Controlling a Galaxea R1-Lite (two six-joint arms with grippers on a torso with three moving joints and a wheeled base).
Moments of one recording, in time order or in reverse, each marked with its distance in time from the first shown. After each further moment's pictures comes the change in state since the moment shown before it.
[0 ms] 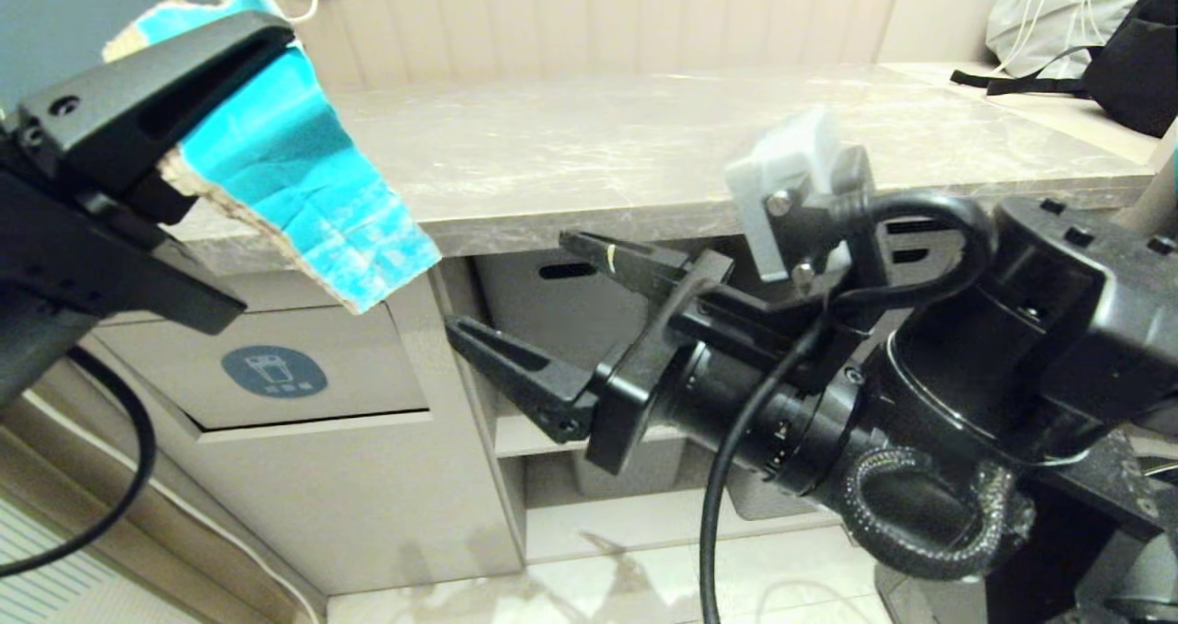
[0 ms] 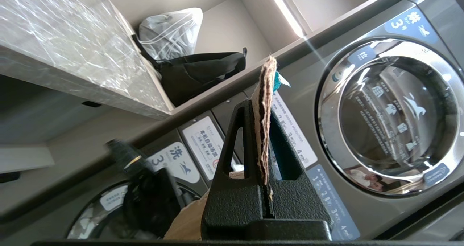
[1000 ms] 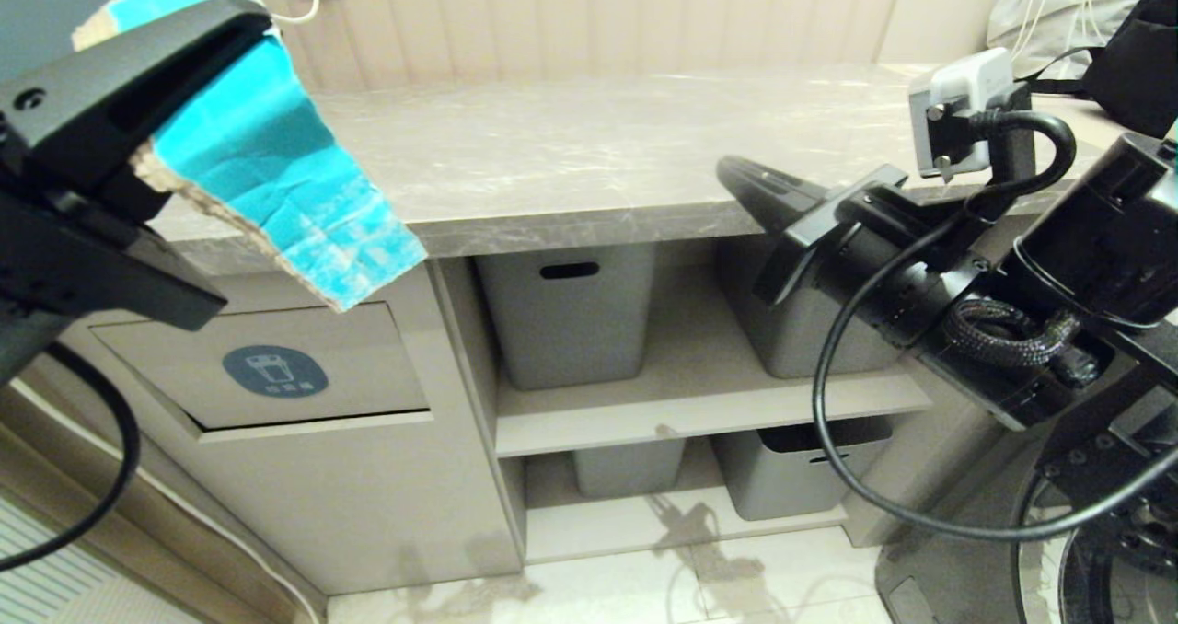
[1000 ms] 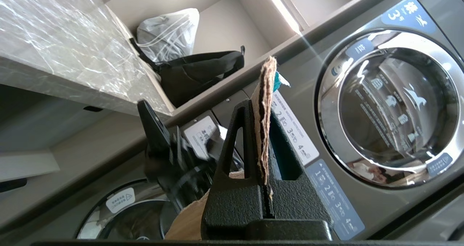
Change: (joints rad) left arm 0.010 -0.012 0.003 -0.002 -0.029 0.029; right arm -0.373 -0.066 0.060 -0.096 0.000 -0.109
